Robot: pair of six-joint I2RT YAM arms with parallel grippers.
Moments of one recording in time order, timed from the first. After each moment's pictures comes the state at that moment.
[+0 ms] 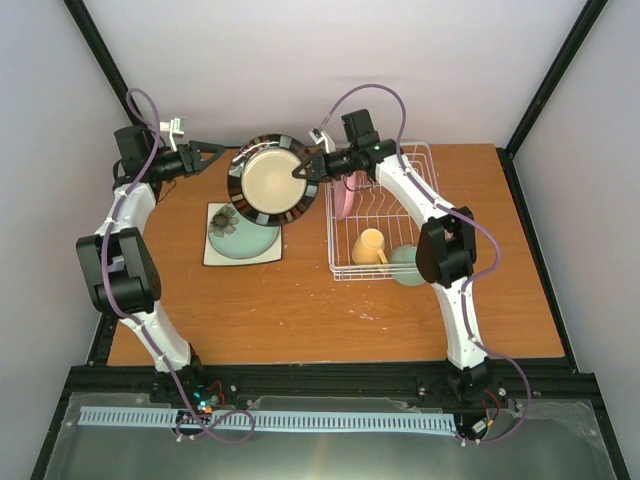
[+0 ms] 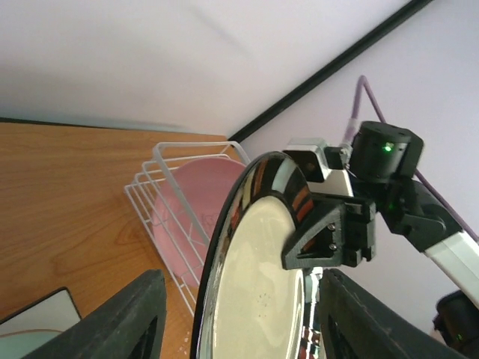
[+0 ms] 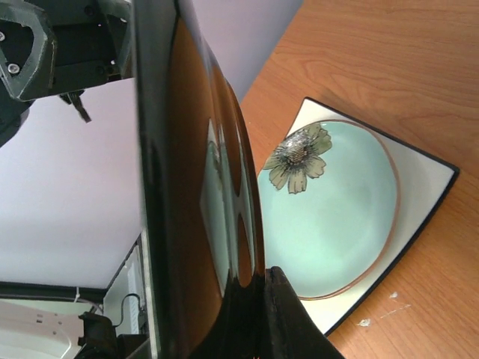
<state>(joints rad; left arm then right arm) 0.25 1.80 1.42 0.03 1.30 -0.50 0.46 2.29 2.20 -0.60 -0.97 0.36</state>
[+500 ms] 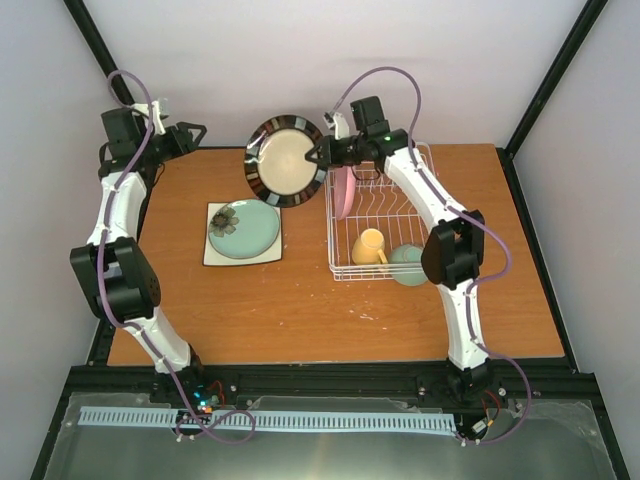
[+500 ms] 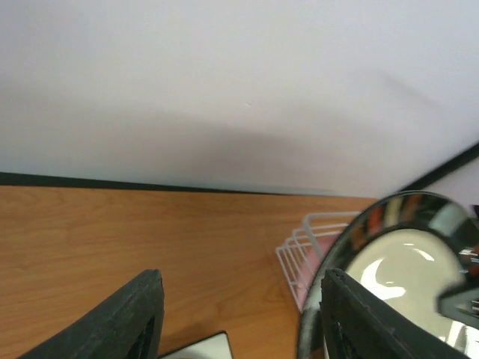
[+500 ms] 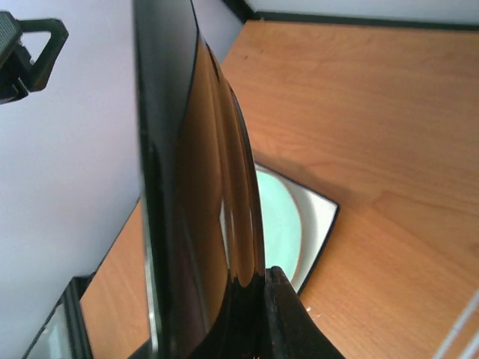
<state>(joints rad) 0.25 1.77 1.60 -0.26 0.80 -0.29 0.44 2.26 2.25 -0.66 -0.73 0.35</state>
